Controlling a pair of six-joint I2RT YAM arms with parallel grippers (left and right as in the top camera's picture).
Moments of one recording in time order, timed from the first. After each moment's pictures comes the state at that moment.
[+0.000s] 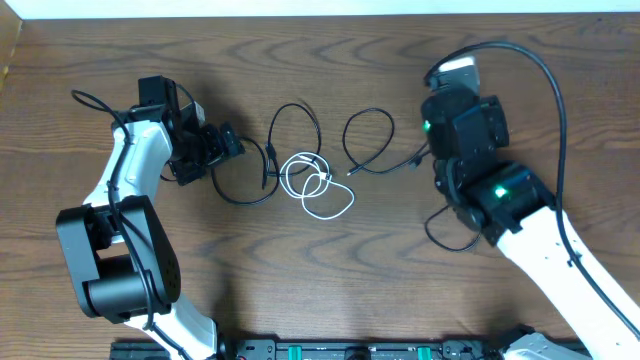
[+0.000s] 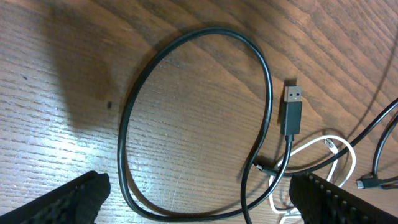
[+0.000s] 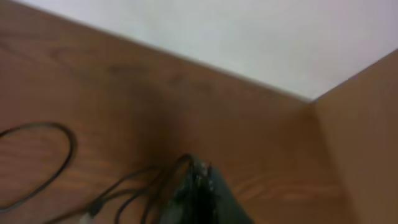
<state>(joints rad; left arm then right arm) 0.17 1.84 1.27 -0.82 0.33 -0.27 0.53 1.32 1.19 -0.52 0.71 -0.03</state>
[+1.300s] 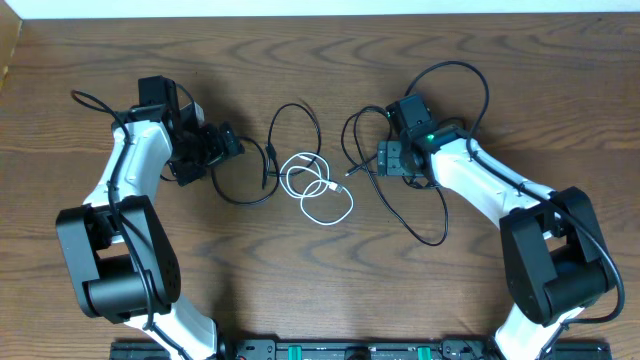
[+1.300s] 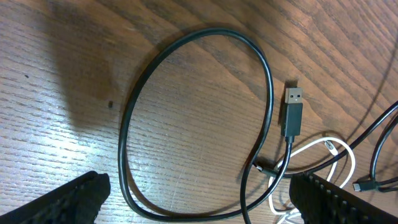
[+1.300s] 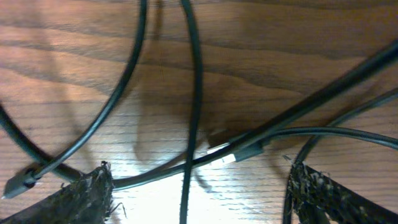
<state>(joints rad) 0.17 1.84 1.27 -0.82 0.33 -0.28 0.42 1.88 1.19 -0.54 0.12 0.45</state>
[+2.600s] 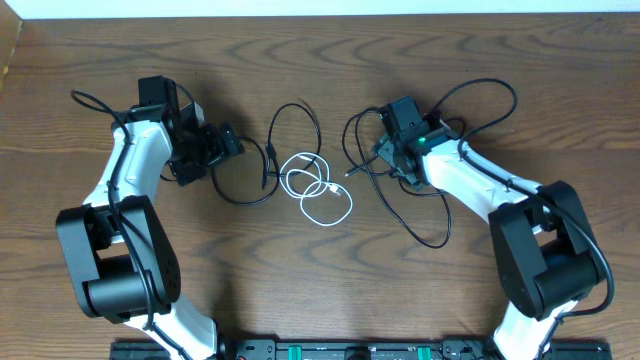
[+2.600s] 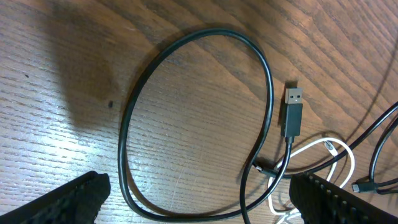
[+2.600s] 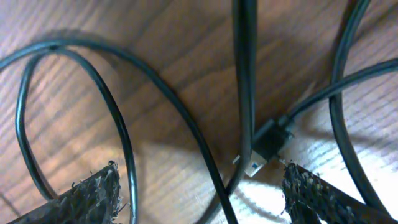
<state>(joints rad) 0.17 1.84 1.27 -0.82 0.33 -0.28 0.45 1.92 1.19 -0.45 0.17 1.20</state>
